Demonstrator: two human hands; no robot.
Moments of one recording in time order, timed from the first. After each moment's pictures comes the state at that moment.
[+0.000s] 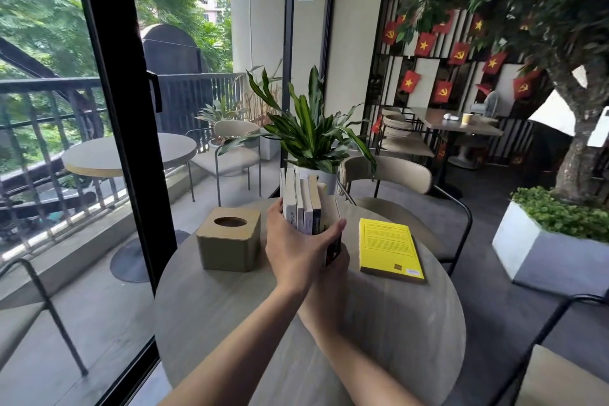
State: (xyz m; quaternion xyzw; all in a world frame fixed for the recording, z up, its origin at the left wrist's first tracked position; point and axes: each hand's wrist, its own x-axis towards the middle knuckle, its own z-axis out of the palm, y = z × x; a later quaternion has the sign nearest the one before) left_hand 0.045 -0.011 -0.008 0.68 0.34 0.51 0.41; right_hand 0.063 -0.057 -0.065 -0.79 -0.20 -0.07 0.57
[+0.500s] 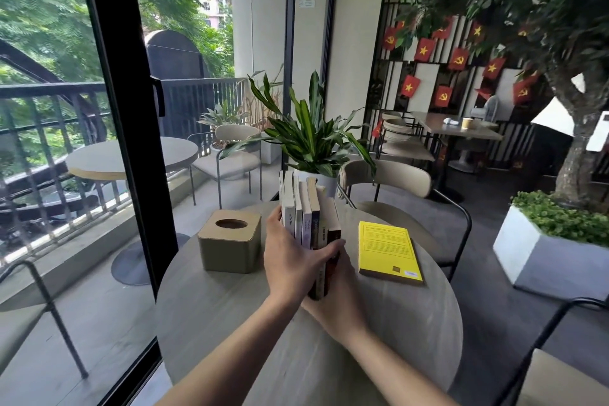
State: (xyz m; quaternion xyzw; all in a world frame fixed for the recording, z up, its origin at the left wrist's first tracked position) left_hand 0.038 -0.007 -0.026 0.74 0.30 0.49 0.36; right_hand 0.091 -0.089 -0.075 -0.78 -0.39 -0.01 0.49
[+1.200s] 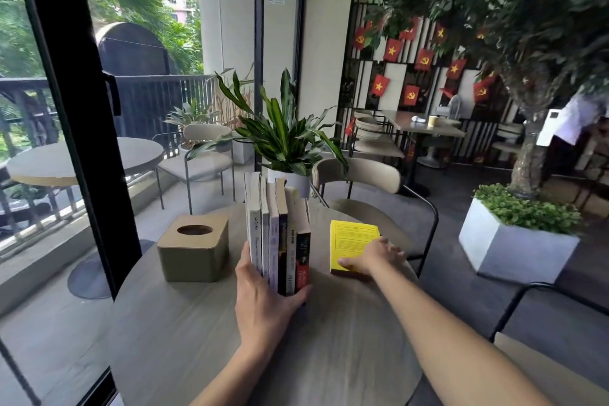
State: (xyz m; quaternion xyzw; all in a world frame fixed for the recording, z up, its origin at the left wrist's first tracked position) left_hand 0.039 -0.018 -0.100 0.77 0.32 0.44 0.33; right_hand 0.247 -0.107 -0.048 -0.98 -0.06 0.08 0.16
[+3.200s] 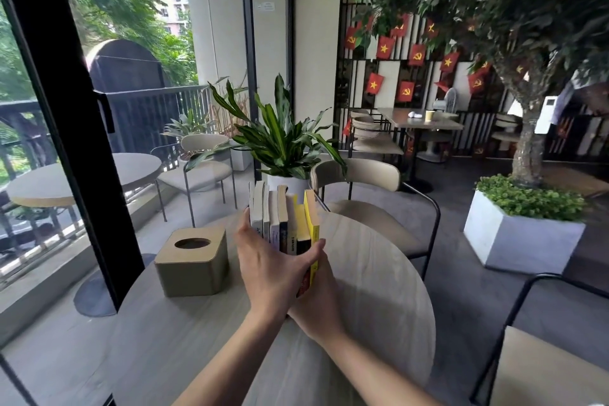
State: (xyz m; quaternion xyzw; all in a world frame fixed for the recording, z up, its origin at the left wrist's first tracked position) left_hand 0.061 -0.023 -0.016 0.73 0.31 0.52 0.31; right_hand 0.117 -0.082 -0.080 -0.75 -0.34 -0.01 0.57
